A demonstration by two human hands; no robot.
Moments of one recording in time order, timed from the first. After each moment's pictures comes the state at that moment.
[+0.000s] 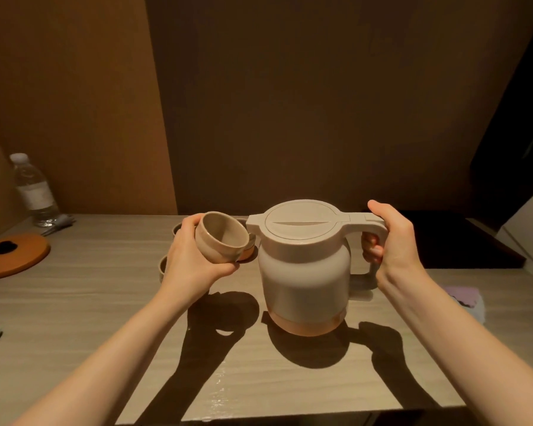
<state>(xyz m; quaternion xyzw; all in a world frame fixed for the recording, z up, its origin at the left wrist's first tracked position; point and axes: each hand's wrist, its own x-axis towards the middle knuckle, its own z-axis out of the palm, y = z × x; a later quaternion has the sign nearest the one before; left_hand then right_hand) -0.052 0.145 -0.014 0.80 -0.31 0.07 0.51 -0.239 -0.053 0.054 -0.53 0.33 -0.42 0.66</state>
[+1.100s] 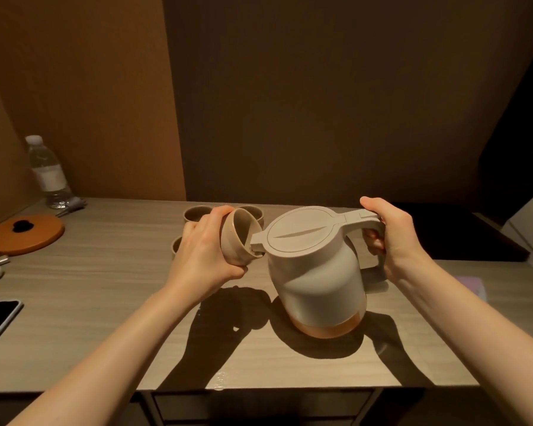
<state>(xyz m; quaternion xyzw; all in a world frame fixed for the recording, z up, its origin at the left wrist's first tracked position) -0.074 0.166 -0.012 0.83 -0.39 0.11 0.38 -0.244 -0.047 0.048 -0.65 0.30 -0.34 0.61</state>
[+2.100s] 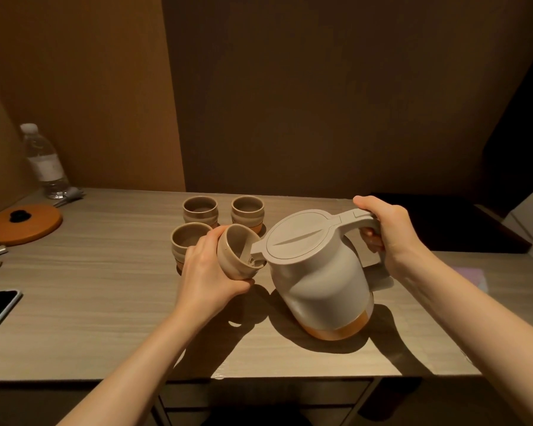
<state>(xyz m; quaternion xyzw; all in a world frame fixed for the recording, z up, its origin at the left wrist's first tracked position) -0.084 0.167 -0.064 0.83 -0.33 0.08 0.43 -0.243 -0.047 0.039 -0.70 0.29 -0.30 0.58</state>
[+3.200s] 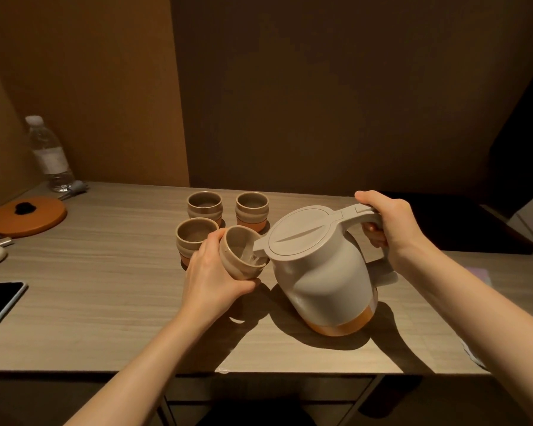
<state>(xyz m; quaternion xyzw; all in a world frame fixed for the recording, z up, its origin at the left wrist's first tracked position) -0.091 0.171 -0.072 0.83 -0.30 0.06 0.46 -0.237 -0.043 0.043 -0.71 0.29 -0.29 0.57</state>
